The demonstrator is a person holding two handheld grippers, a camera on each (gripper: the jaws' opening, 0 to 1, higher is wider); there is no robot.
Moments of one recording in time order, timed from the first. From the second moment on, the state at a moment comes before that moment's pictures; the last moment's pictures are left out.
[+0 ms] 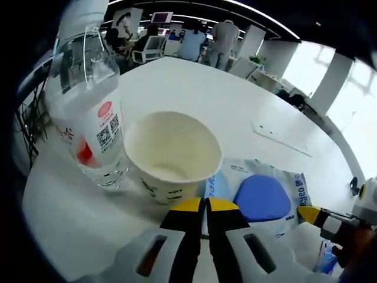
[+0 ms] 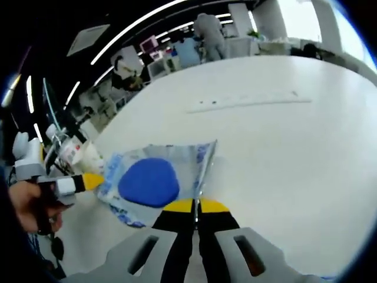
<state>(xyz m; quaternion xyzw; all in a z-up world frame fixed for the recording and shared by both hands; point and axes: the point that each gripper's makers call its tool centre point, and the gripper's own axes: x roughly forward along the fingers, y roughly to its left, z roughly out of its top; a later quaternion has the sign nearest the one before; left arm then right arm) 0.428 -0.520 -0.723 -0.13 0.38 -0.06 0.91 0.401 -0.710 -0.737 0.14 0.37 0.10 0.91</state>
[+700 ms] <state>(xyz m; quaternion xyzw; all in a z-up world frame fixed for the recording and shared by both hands) 0.418 -0.515 -0.716 -0.13 0.37 -0.06 0.92 0.403 -0.718 -0.738 0.12 0.36 0.08 0.92</state>
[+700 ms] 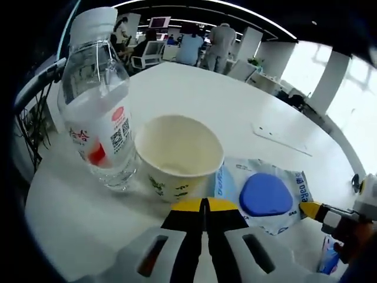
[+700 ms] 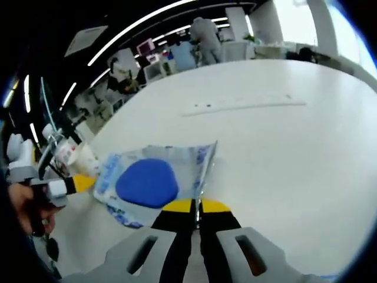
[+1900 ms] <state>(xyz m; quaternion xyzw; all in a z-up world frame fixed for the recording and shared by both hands) 0.362 -0.523 -0.708 -0.12 0.32 -0.13 0.93 0.373 -0.754 -0.698 0.09 0.31 0.08 0.94</state>
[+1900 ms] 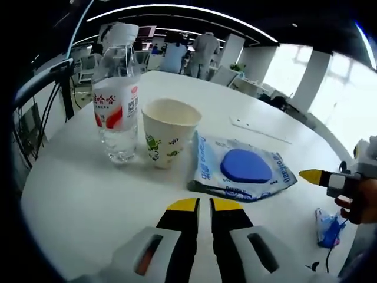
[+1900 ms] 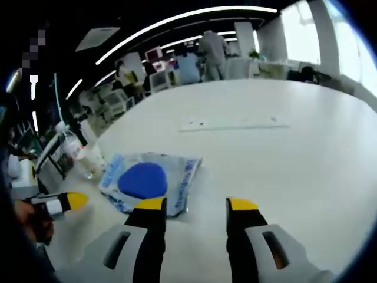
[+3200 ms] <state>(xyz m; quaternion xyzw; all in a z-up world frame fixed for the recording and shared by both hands) 0.300 -0.571 -0.683 -0.09 0.30 -0.25 0.92 0.298 -0.763 -0.658 0.09 0.27 0.10 0.95</state>
